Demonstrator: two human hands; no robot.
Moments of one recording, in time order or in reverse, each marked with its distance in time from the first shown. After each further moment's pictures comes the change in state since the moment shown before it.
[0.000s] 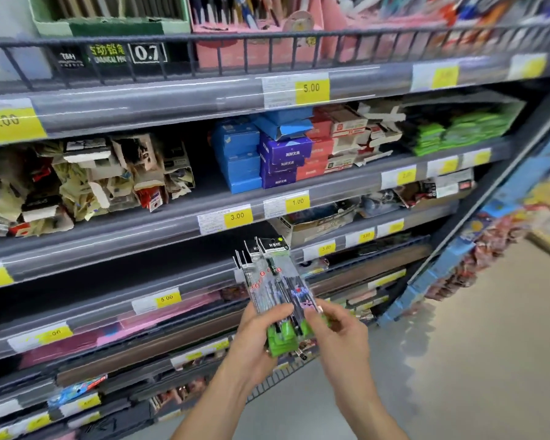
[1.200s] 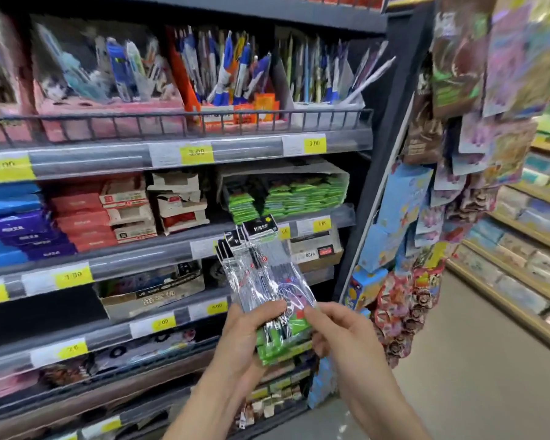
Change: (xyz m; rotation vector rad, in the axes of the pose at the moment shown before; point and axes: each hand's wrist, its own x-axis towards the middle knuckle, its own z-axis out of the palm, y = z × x) left_hand 0.117 -0.104 0.373 -0.020 0.004 0.173; right_hand 0.185 -0.115 -0.364 0.070 -0.254 -0.085
